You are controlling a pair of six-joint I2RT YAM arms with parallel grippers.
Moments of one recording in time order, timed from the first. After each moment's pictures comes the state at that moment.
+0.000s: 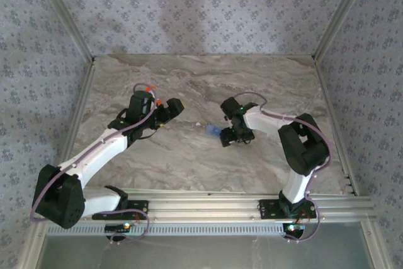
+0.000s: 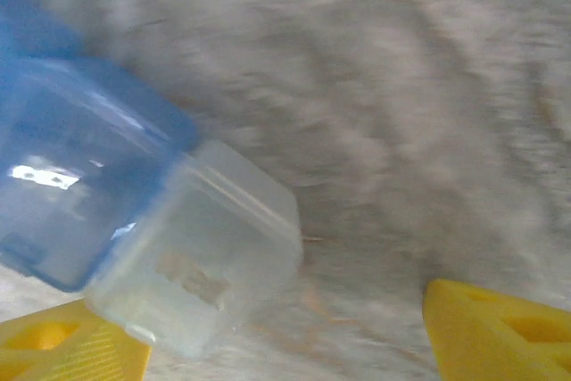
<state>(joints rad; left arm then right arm) -0.46 1.23 0.81 -0.19 0.23 -0.91 0.56 1.76 1.08 -0.75 0.03 0.28</state>
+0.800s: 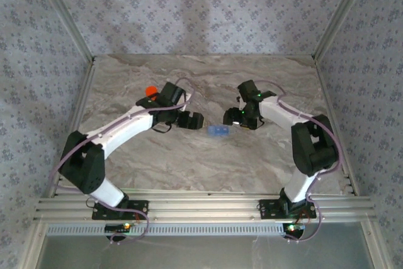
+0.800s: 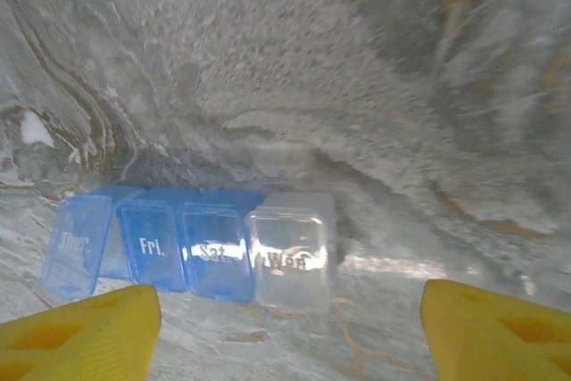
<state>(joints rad) -0.64 1.57 1.18 -0.62 0.21 -0.35 0.40 1.73 1.16 -0.69 -0.23 0.47</state>
